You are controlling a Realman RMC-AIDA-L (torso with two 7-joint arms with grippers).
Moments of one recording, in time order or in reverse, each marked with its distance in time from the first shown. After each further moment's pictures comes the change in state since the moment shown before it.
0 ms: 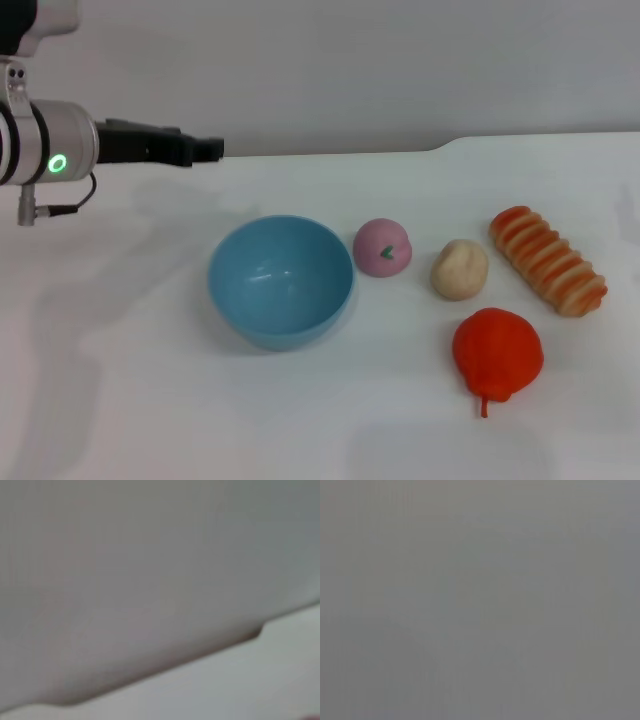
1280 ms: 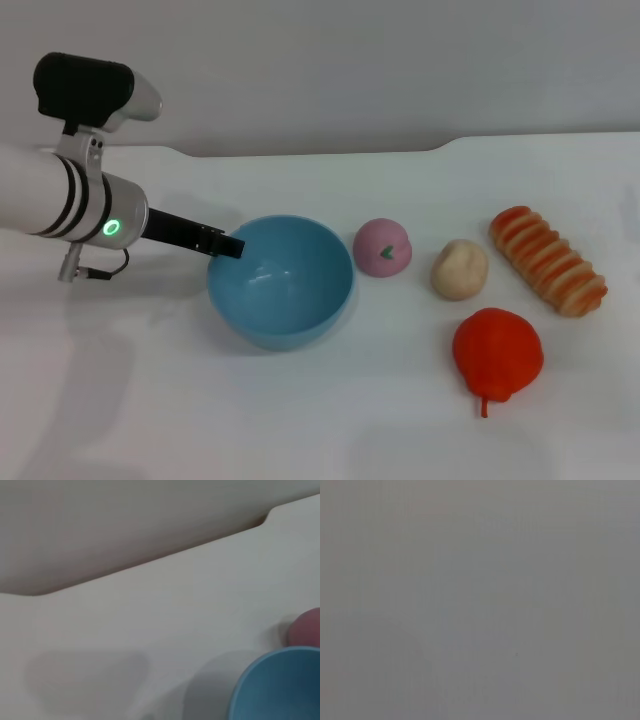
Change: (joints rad) left arm -0.144 -0.010 0.058 0.294 0.138 -0.029 -0.072; right arm -0.004 -0.004 0.000 -0.004 0.004 0.008 -0.002
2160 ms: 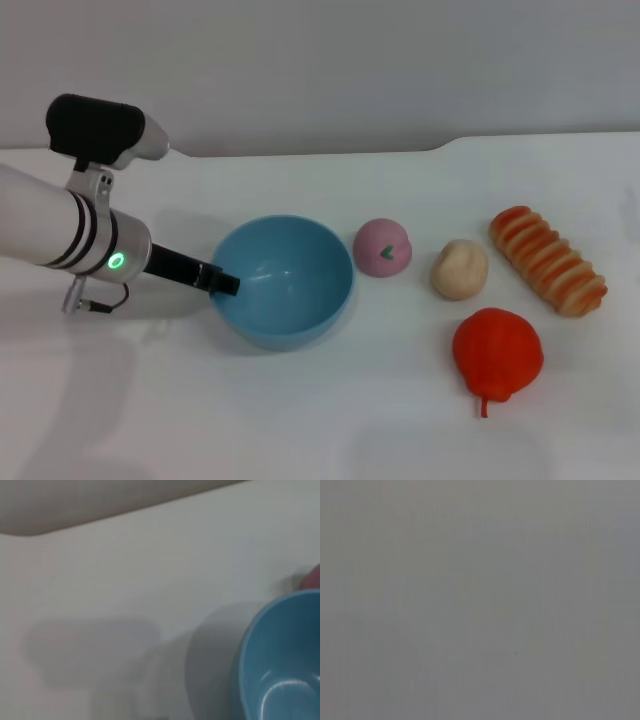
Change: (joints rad) left arm -0.022 0.000 0.033 0.127 0.000 0.031 0.000; right arm -0.002 0.001 0.000 0.000 0.000 0.000 0.000
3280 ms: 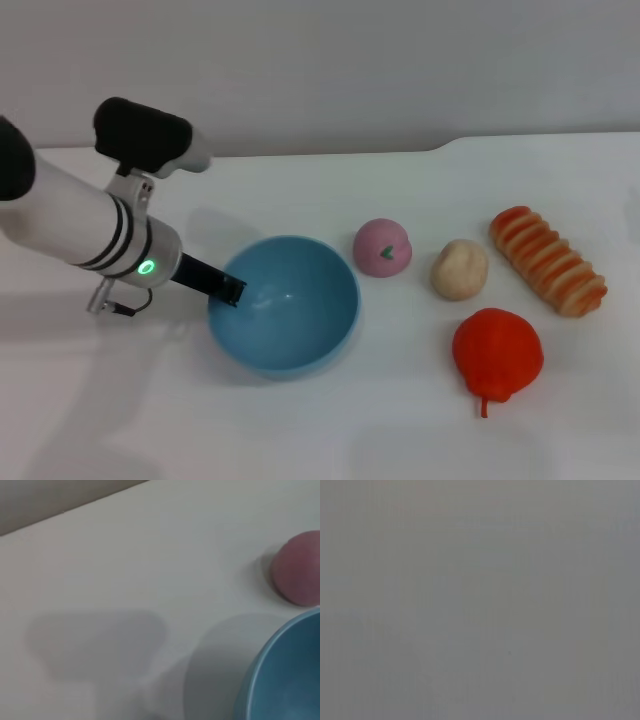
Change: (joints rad) left arm -0.054 -0.003 0.108 0.038 -0.009 0.007 -0.005; right arm -0.001 -0.002 0.002 0.003 0.011 0.002 0.000
